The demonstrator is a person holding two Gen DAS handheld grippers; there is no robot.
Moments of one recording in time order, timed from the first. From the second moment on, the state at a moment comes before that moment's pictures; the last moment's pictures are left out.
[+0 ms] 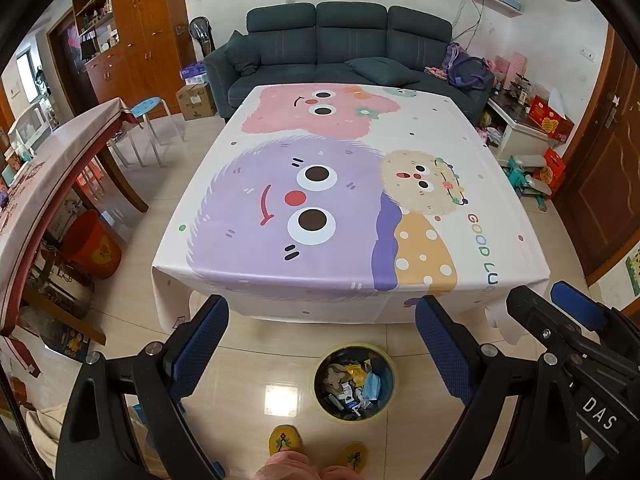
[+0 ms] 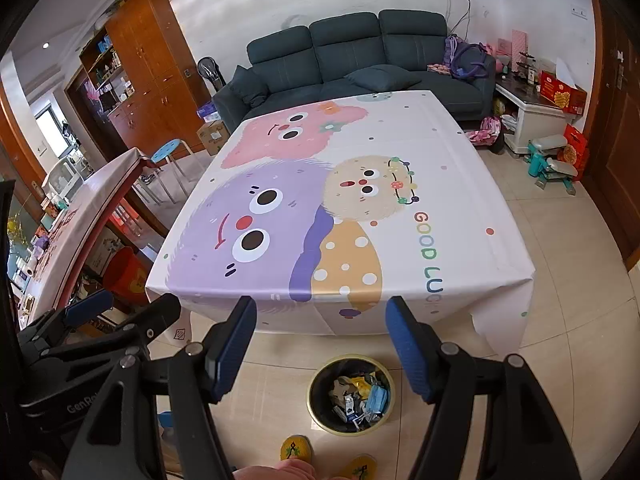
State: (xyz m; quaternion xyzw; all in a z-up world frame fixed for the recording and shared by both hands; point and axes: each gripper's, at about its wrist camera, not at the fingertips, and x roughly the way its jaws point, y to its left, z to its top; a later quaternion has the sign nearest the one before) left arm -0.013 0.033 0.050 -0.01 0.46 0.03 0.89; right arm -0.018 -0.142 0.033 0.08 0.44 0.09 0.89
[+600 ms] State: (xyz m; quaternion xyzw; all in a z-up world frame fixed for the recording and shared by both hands) left arm -0.017 0.032 0.048 -0.01 0.47 0.02 0.88; right arm -0.018 -0.144 0.034 0.08 0.44 0.09 0.89
